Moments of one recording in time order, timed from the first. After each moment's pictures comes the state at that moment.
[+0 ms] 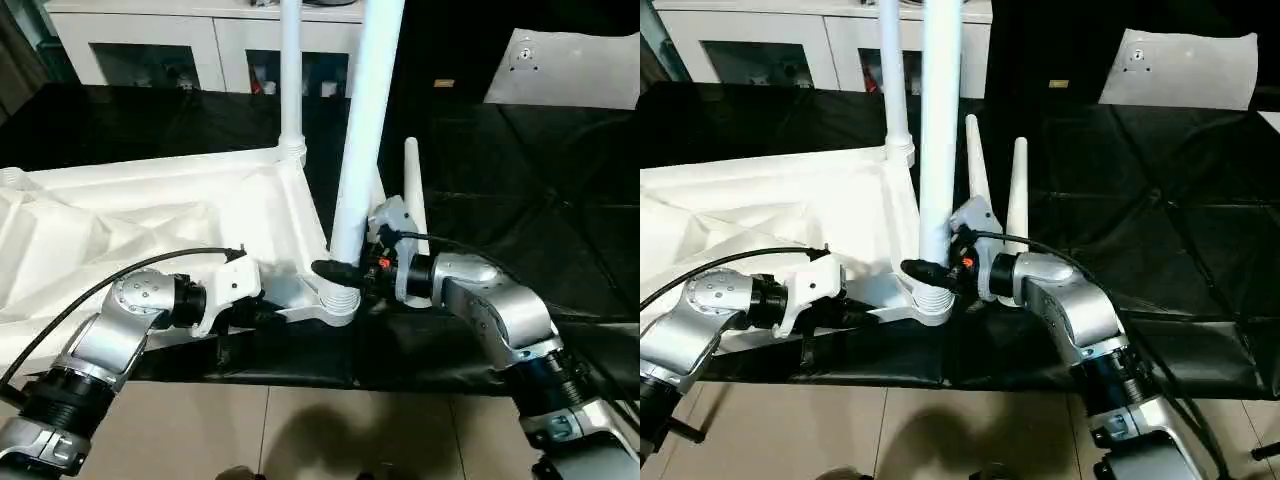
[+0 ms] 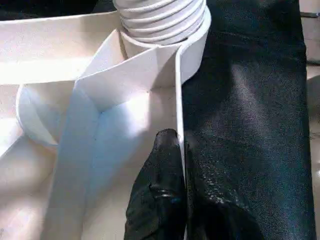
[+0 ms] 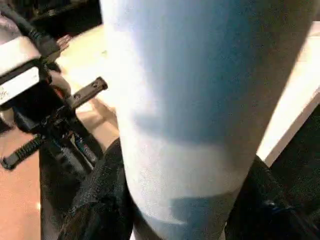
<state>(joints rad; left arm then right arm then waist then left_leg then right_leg) -0.38 0.58 -0.28 0.26 -0.04 0.12 -1.17 -0.48 -0.25 0.20 0.22 0.33 0.50 0.82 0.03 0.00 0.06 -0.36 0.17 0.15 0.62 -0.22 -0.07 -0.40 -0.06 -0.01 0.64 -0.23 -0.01</state>
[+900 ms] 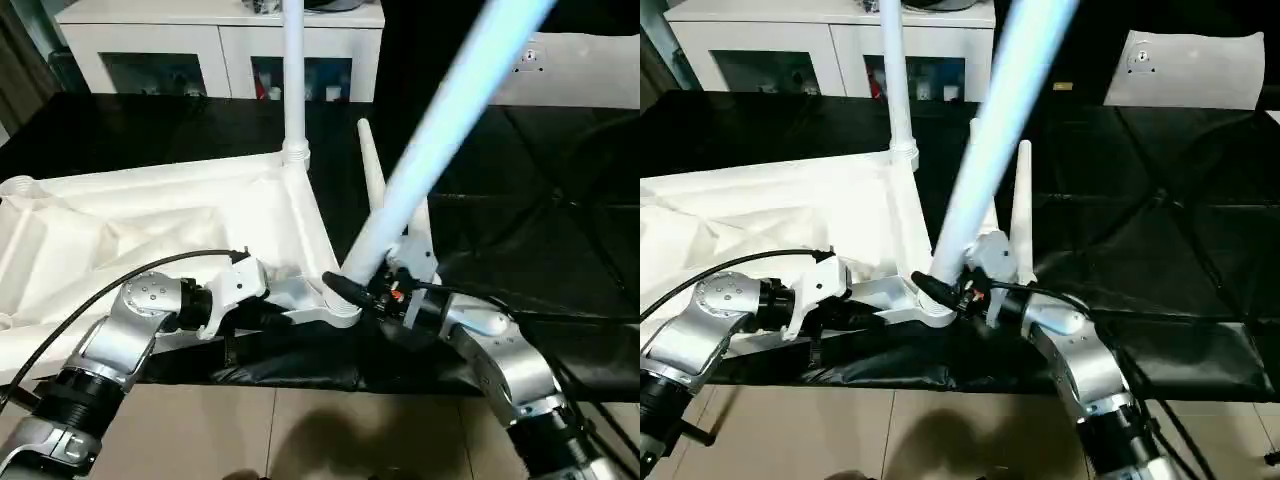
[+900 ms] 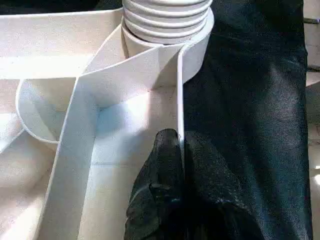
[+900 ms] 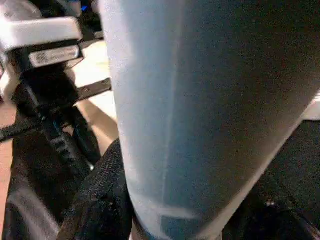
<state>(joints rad) -0.39 0.54 -0.28 0.30 -0.05 0.12 -1.16 -0.31 -0.28 0.25 0.18 0.22 0.09 0.79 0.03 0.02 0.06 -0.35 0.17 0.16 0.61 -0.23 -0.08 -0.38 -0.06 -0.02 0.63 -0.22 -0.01</state>
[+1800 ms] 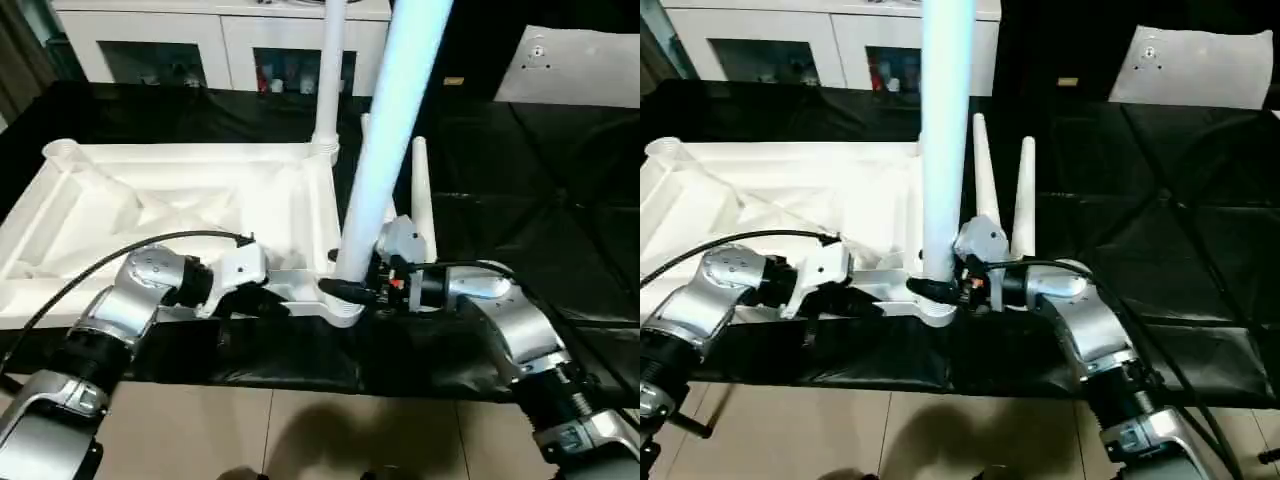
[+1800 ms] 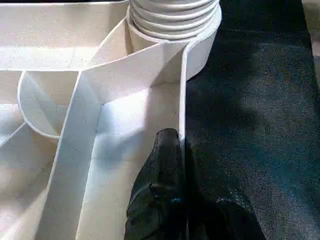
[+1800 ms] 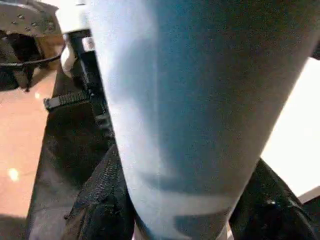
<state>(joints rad) -0.56 0.56 -0.33 0.55 -0.03 -0.03 -1.27 -0.44 -0.28 0.28 0.27 0.21 0.15 0.98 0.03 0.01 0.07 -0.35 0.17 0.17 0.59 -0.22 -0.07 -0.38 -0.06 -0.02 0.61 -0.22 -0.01</state>
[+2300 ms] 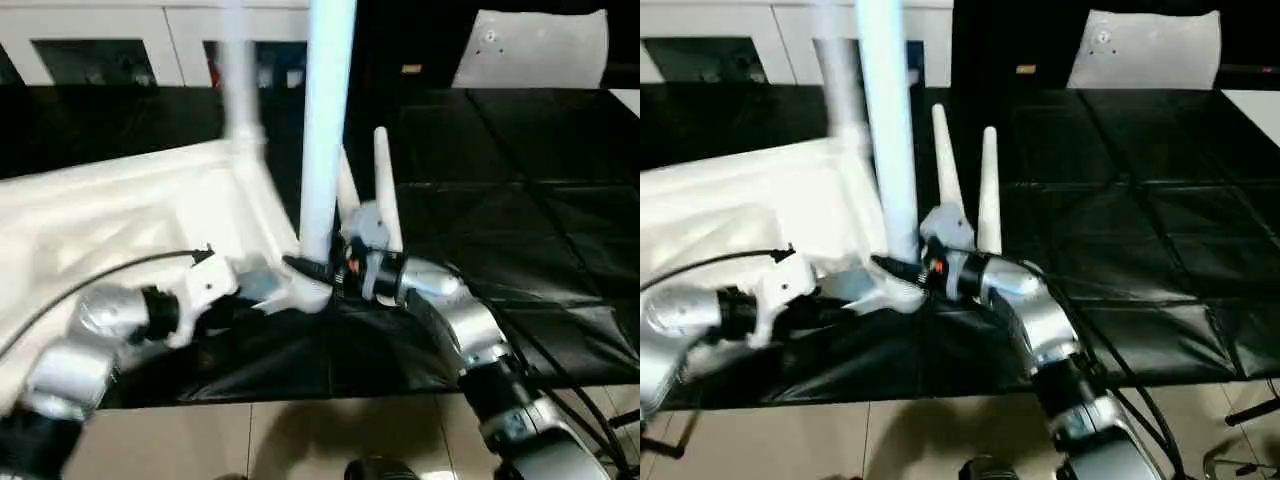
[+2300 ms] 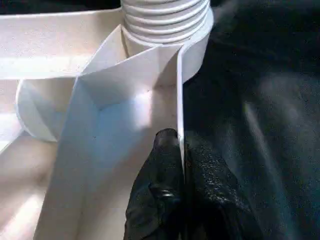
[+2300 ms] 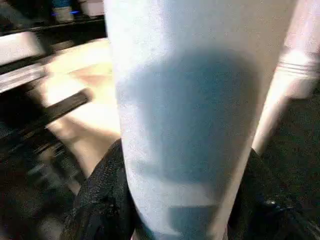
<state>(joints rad) -0.20 0.58 -0.15 -0.04 -0.06 0.36 -0.99 -0.53 -0.11 0.24 0.42 0.19 0.10 0.79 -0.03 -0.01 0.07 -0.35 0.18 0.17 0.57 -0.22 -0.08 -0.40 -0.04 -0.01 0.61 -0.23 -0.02</state>
